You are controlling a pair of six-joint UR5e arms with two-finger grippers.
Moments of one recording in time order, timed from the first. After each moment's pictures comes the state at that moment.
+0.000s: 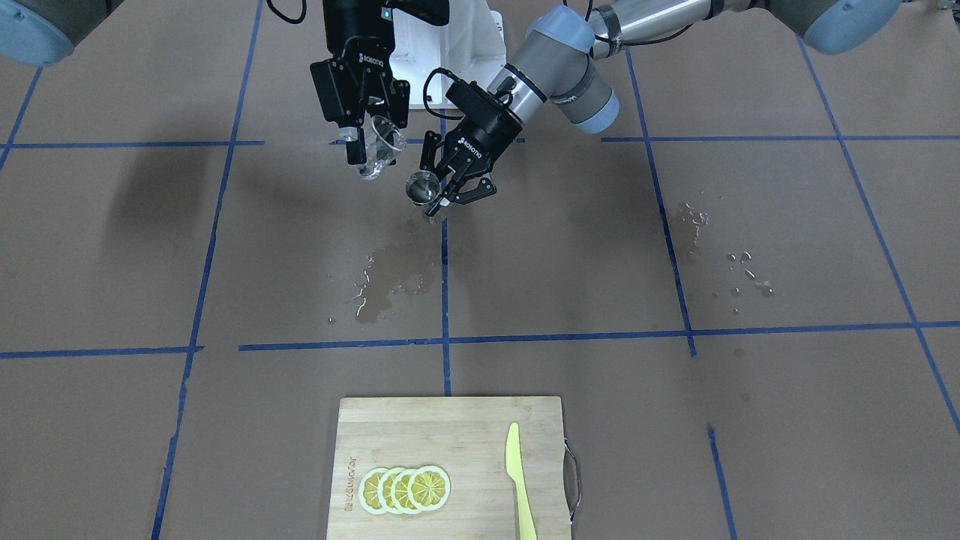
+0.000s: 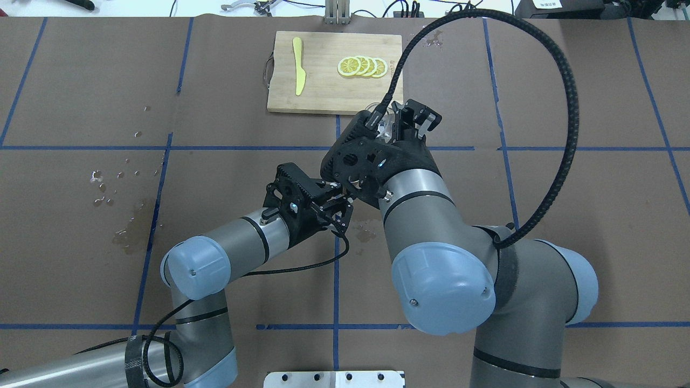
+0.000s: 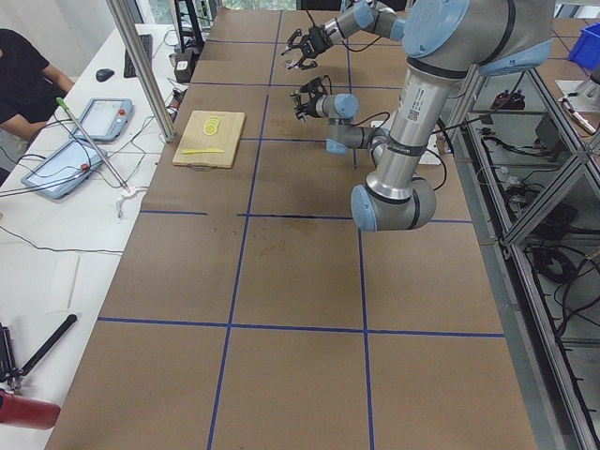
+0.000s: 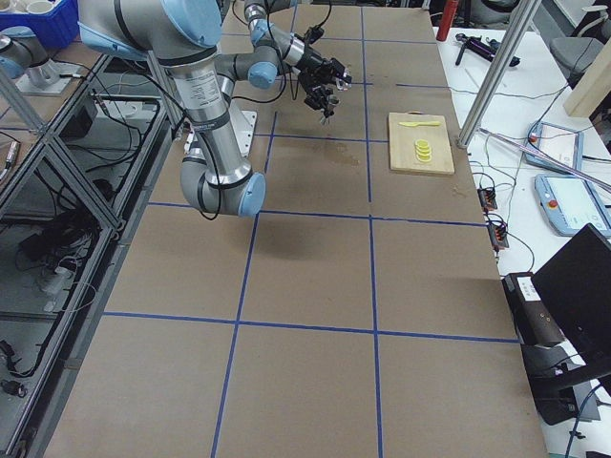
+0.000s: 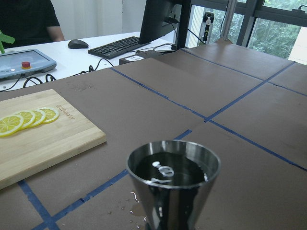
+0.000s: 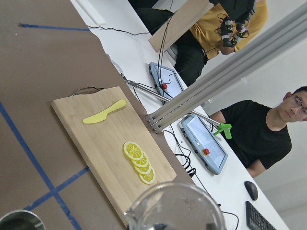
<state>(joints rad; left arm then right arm) -0.32 -2.14 -1.55 -2.72 -1.28 -0.56 0.29 -0.99 2.12 -1.63 0.79 0.32</state>
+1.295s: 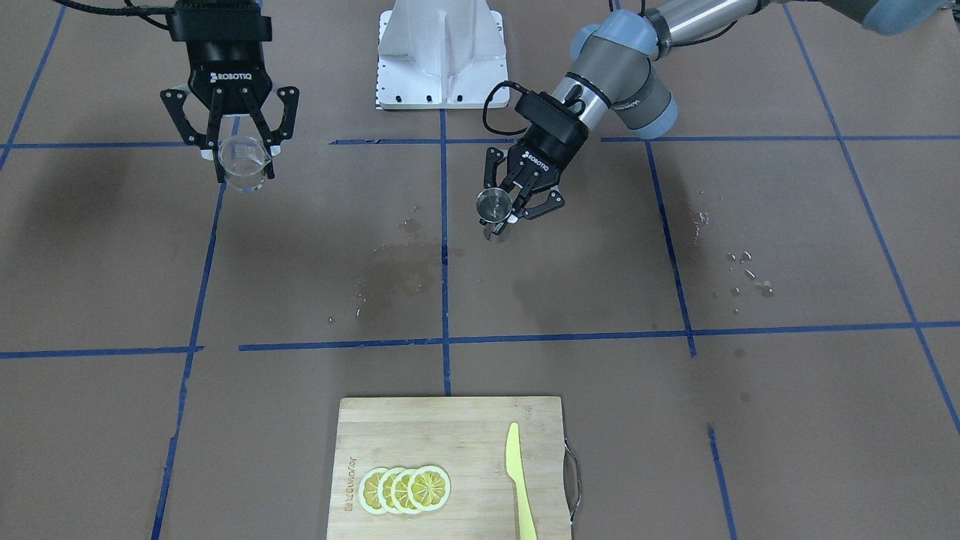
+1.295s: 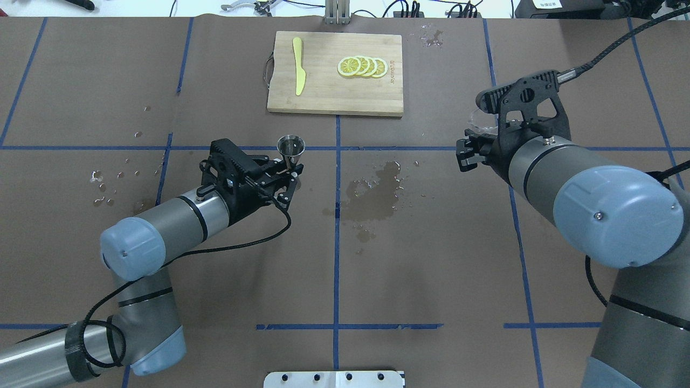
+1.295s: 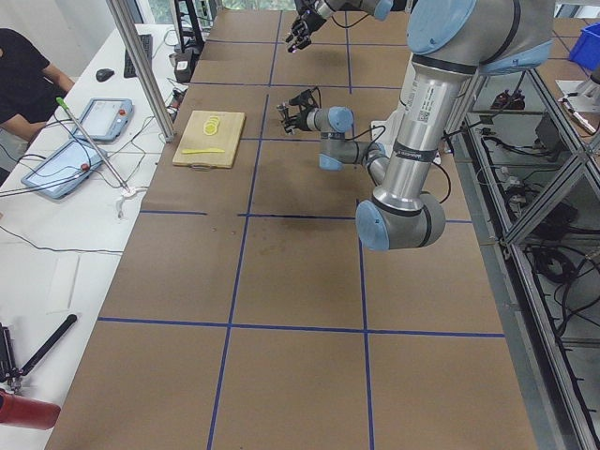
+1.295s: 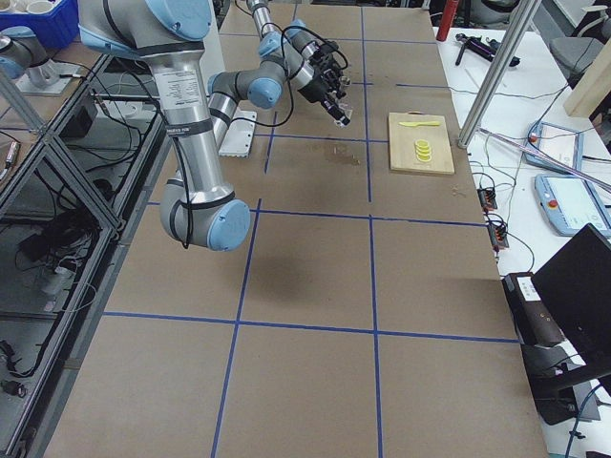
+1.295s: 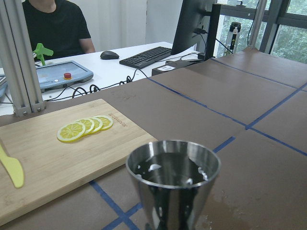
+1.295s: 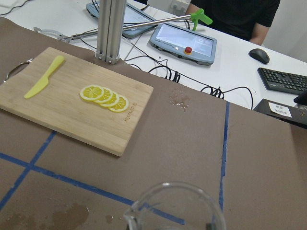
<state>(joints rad) -0.41 -1.95 -1.66 -2.73 -1.28 -0.57 0.51 -1.29 2.30 -1.64 1.21 0.86</state>
